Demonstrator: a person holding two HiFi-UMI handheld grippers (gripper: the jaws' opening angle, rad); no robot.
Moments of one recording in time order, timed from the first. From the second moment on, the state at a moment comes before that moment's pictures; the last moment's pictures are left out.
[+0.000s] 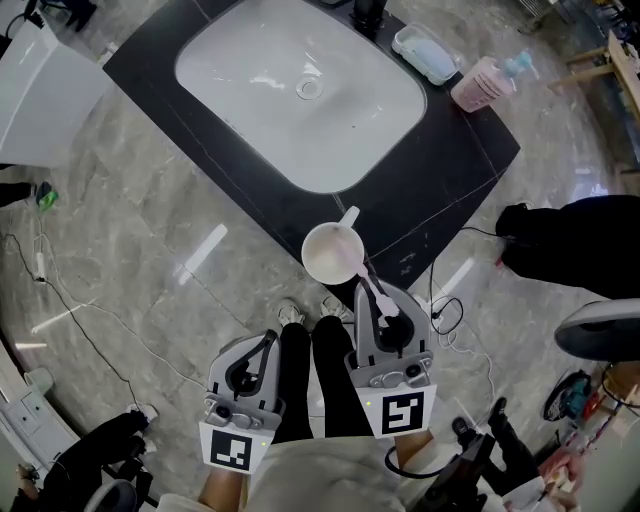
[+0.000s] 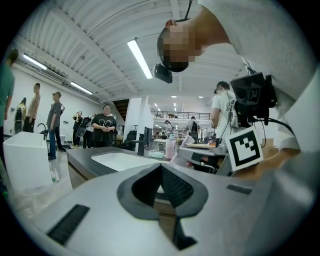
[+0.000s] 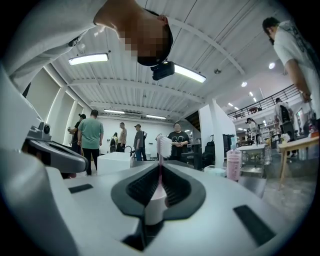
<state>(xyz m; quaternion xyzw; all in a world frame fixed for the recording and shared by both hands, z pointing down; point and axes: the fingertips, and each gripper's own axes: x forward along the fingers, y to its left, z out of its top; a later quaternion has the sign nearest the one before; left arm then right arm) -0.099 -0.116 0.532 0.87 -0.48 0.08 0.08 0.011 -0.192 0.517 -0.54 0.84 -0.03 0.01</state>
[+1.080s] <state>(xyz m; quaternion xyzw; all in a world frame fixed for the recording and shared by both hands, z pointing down) -0.101 -0.112 0.437 0.86 -0.50 0.06 0.05 0.013 -0.182 0.396 -0.53 0.85 -0.01 0.04</state>
